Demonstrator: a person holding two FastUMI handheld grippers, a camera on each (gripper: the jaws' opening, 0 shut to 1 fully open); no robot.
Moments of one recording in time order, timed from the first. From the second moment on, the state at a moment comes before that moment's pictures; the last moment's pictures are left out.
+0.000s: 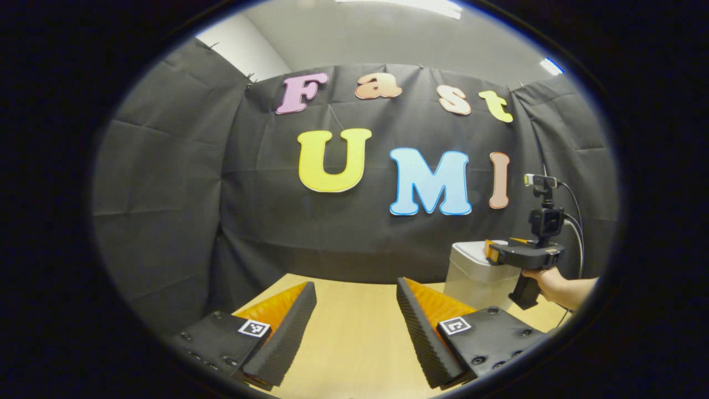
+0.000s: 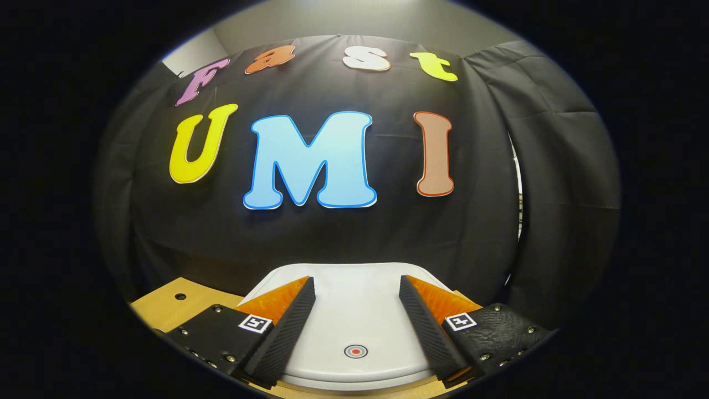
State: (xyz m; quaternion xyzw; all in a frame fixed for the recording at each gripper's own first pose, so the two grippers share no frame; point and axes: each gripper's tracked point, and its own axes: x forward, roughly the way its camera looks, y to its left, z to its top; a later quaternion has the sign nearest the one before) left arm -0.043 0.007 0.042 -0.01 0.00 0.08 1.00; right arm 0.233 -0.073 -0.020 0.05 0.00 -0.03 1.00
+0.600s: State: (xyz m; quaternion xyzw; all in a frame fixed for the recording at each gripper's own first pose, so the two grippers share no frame) left arm -0.039 0.022 0.070 -0.01 -0.04 0.10 0.99; right arm 0.154 -0.048 0.007 -0.04 -0.02 0.00 1.00
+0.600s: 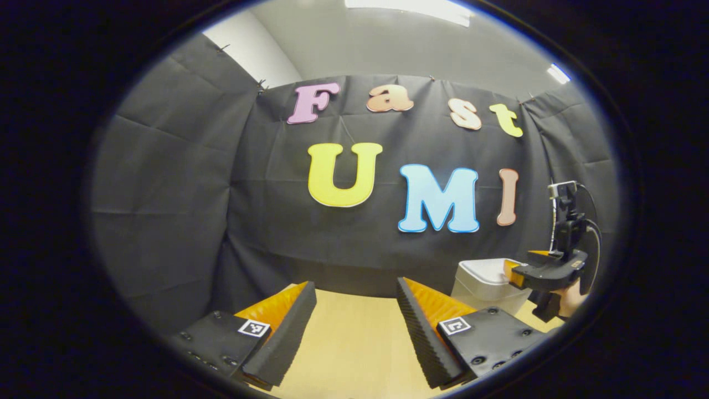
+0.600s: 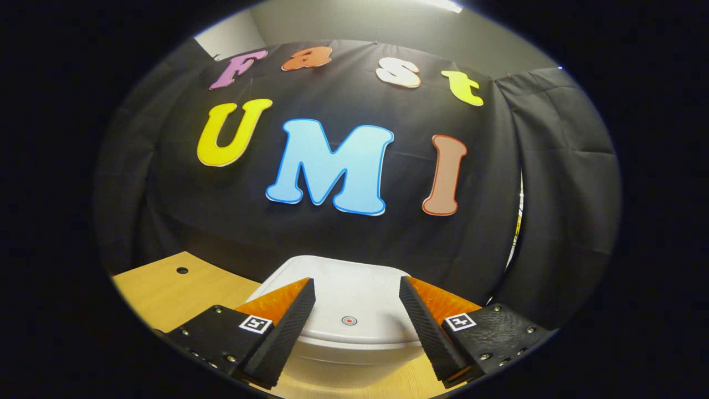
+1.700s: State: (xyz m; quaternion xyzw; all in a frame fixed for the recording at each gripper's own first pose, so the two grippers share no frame) left arm -0.010 -0.024 0.074 0.01 -0.07 0.04 1.00; right arm -0.009 -0.001 0.049 0.01 -0.05 0.08 1.00
